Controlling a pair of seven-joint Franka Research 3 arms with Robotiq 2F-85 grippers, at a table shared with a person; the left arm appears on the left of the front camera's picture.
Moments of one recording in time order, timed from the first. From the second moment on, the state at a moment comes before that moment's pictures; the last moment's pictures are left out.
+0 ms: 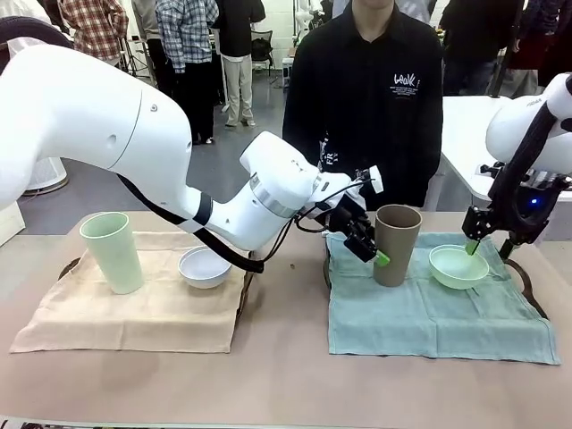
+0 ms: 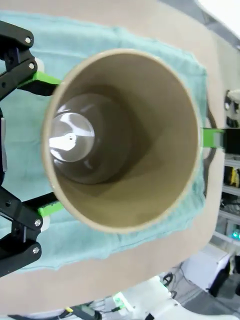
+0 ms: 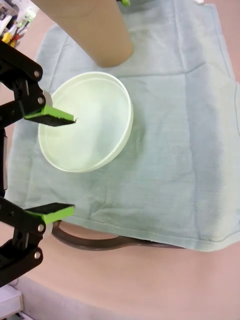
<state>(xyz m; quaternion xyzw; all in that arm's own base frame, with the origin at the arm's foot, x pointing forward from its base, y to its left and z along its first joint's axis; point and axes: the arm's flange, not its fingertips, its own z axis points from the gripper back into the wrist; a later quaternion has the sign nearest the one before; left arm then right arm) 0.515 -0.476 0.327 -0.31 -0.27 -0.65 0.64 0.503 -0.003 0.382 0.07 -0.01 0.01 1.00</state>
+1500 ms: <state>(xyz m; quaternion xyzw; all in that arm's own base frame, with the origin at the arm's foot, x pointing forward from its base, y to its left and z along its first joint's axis) 0.427 -0.346 0.498 -0.03 -0.11 -0.35 0.93 0.383 -0.016 0.508 0.06 -0.05 0.01 1.00</state>
